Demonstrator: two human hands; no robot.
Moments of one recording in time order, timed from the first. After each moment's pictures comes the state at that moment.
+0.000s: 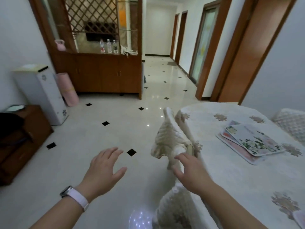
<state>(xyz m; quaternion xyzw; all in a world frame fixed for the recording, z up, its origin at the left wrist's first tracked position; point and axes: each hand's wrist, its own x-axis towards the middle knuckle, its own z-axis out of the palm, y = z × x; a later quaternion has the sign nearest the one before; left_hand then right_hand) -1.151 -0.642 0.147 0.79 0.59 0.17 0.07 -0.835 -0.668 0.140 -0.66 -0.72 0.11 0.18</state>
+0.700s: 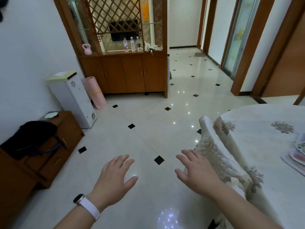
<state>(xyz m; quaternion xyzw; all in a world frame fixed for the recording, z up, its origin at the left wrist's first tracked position) -1.214 -0.456 0.118 0.78 0.62 0.08 0.05 -0.909 -0.434 0.104 -0.59 -0.80 0.07 0.11</state>
